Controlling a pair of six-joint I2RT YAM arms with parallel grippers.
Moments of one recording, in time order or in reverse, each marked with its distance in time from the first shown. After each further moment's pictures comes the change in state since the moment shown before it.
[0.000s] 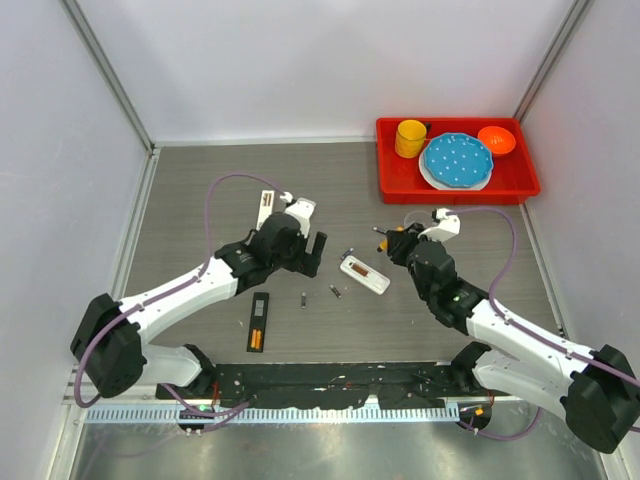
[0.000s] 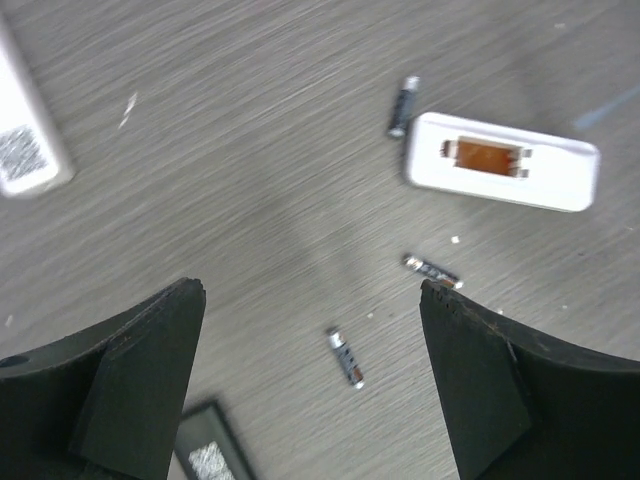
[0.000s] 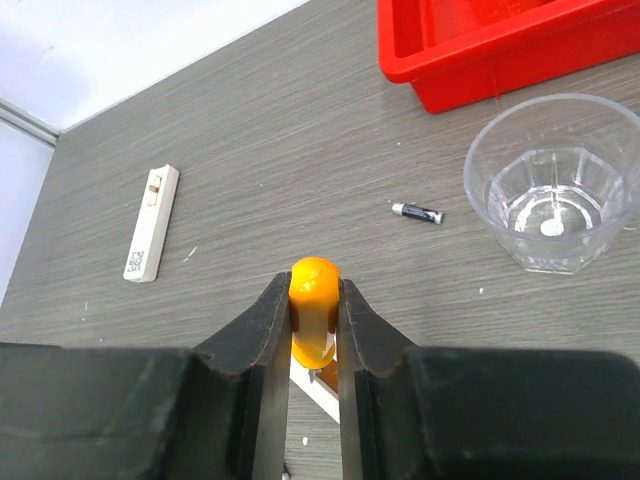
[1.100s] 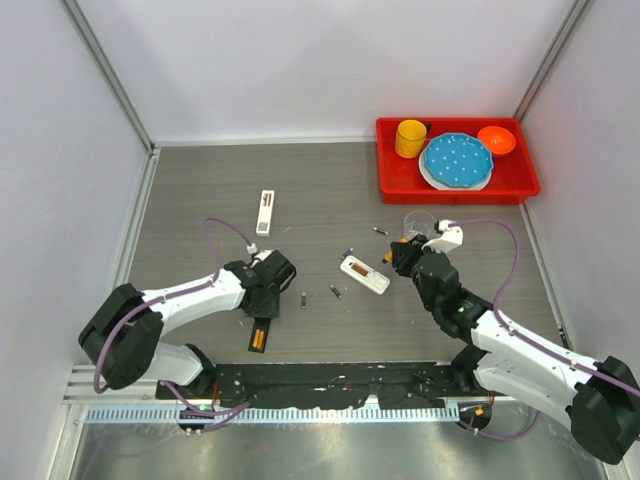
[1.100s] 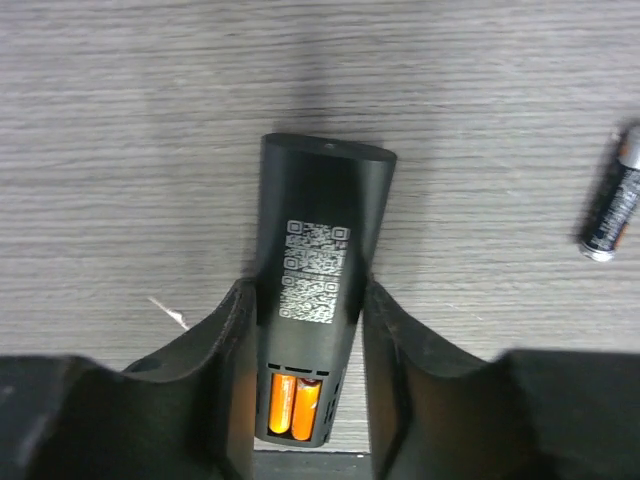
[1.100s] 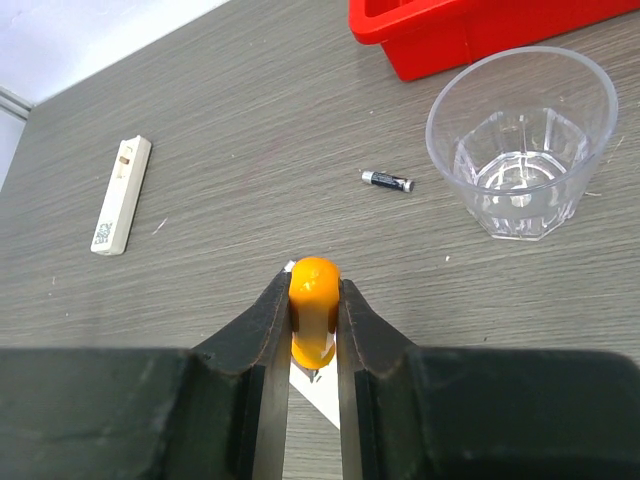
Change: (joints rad) left arm 0.012 0.036 -0.222 -0.414 -0.119 -0.509; right arm 0.000 -0.081 -0.110 -0.005 -0.012 -0.020
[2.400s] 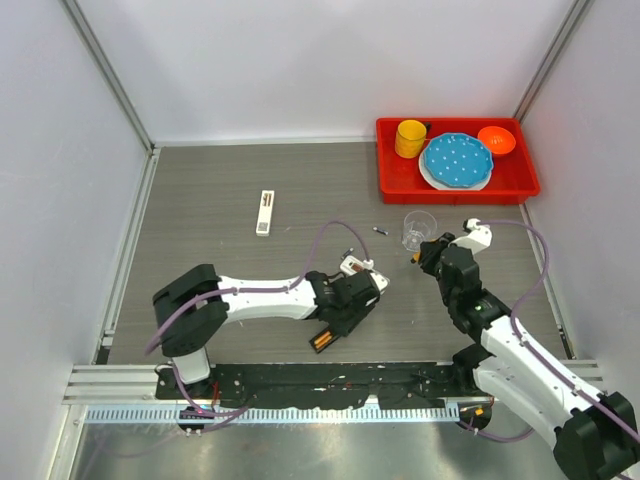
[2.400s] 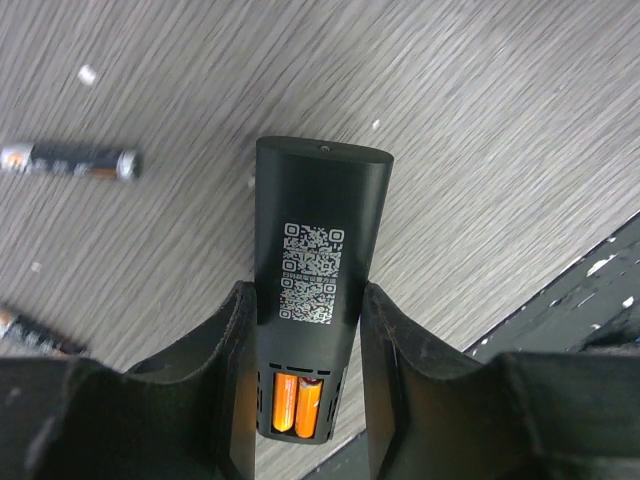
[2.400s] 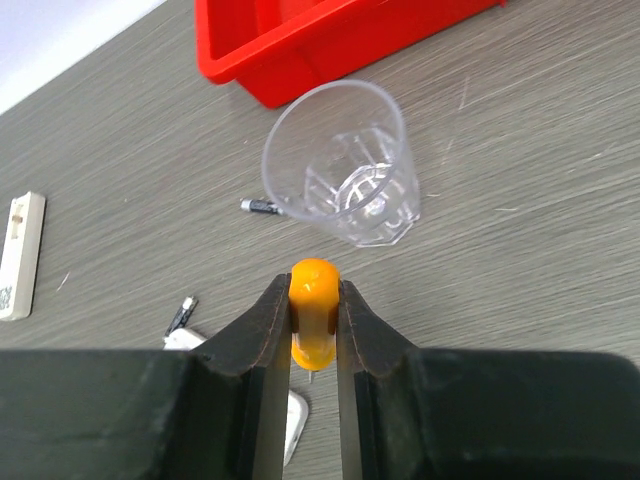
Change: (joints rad) left arm -0.426 0.364 0.412 0.157 0.132 0.381; right arm -0.217 -0.104 0.000 -0.187 -0.051 -0.006
